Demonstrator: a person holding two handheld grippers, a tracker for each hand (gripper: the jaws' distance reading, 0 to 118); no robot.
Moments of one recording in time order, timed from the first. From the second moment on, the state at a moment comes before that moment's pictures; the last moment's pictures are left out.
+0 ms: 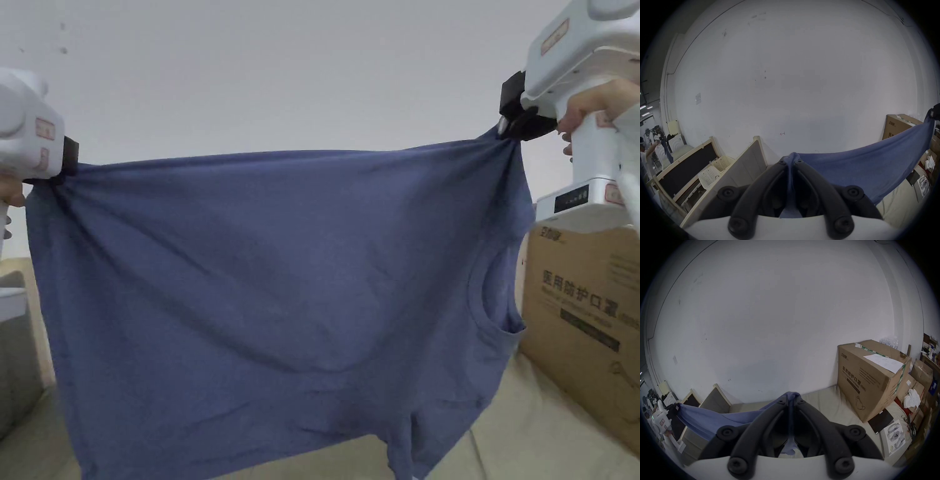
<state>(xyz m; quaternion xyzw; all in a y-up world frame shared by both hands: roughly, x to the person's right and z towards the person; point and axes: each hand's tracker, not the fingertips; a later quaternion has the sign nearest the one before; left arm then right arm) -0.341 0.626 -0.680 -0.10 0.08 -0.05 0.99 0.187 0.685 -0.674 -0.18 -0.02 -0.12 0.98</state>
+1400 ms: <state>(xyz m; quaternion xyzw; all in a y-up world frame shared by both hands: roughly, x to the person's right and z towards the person) -0.356 0.205 -0.516 -0.36 0.02 -0.06 0.93 0.206 0.228 -0.546 -0.47 -0.02 -0.14 0.87</state>
